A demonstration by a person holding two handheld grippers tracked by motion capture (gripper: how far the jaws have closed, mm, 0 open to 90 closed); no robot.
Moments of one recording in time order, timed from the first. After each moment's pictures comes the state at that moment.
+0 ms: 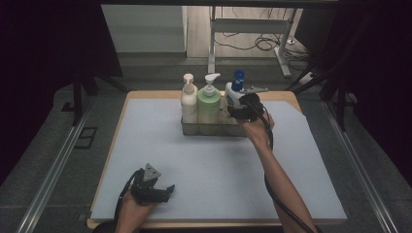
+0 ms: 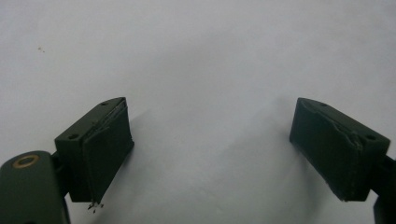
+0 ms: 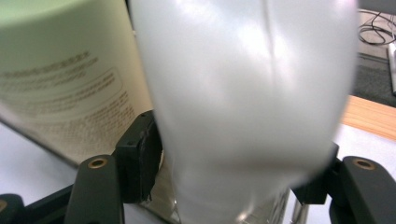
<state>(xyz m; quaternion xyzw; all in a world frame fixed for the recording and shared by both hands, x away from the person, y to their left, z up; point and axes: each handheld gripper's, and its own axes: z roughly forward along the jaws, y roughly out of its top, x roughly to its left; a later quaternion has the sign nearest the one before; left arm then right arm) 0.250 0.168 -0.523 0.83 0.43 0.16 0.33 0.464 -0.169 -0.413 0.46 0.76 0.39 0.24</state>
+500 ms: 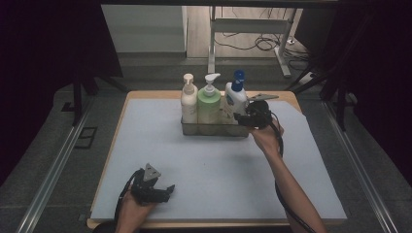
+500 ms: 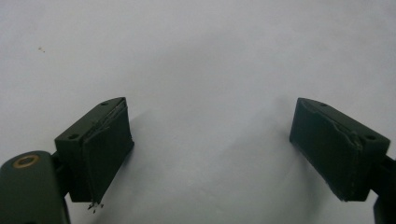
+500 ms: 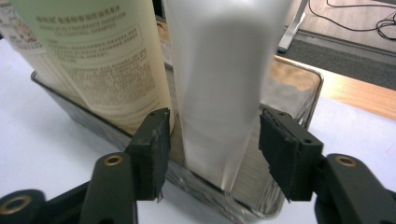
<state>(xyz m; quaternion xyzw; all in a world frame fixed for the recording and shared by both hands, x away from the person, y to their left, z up) 0.250 0.168 -0.523 0.82 0.43 0.16 0.33 0.436 -0.192 -0.410 0.45 0.77 0.39 0.22</state>
